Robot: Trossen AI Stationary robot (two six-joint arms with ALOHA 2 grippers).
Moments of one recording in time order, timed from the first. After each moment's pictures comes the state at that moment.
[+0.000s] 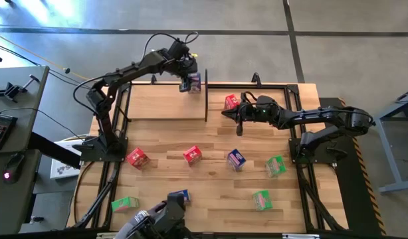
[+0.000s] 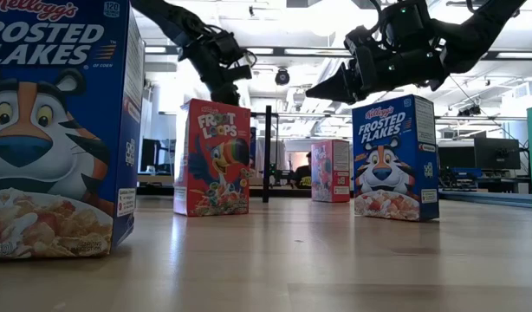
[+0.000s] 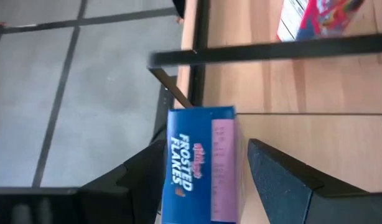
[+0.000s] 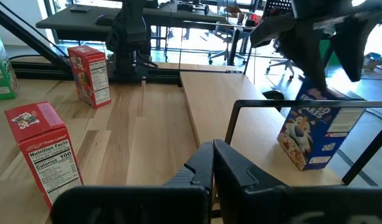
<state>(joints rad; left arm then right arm) 0.75 1.86 1.63 -0.66 0.17 0.70 -0.35 1.34 0.54 0.62 -0.19 -0.17</state>
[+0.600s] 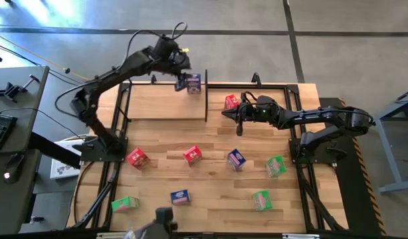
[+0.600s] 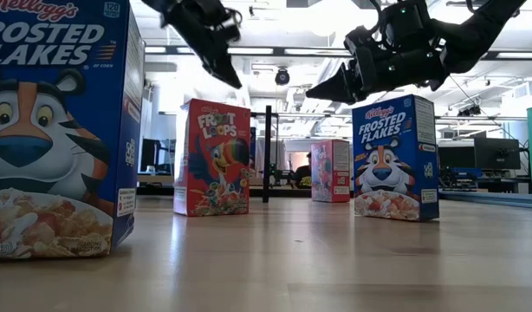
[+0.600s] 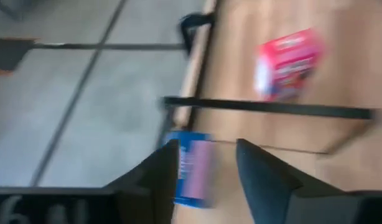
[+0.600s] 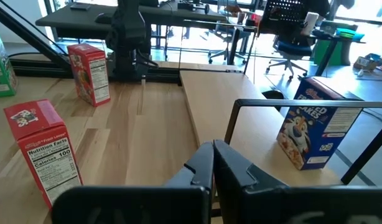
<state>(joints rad) 0.70 1.62 1.56 -0.67 0.20 0.52 -0.35 1.34 0.54 0.62 -0.19 -0.18</state>
